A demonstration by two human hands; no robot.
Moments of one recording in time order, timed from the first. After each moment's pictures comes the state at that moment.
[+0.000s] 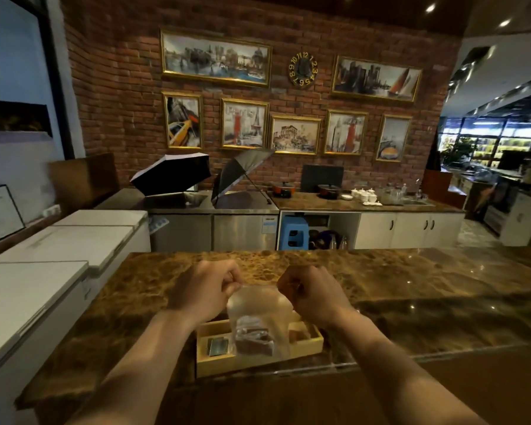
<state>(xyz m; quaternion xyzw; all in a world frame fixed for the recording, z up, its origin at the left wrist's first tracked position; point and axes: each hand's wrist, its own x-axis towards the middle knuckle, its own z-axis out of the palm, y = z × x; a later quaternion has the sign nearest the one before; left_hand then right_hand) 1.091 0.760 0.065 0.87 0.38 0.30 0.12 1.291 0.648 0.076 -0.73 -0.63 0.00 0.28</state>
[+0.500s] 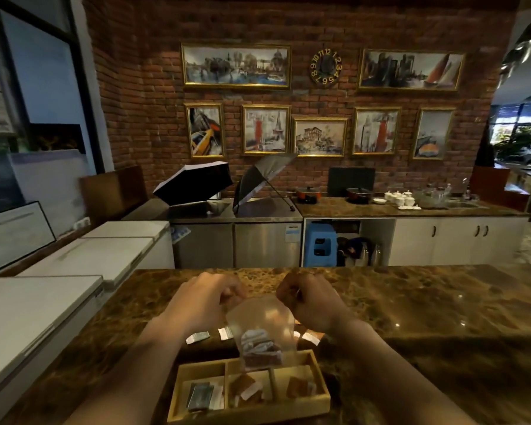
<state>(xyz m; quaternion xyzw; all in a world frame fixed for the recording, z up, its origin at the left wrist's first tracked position) 1.178 0.833 0.070 0.89 0.40 0.21 0.06 1.401 0.748 0.068 -0.66 -0.68 0.07 0.31</state>
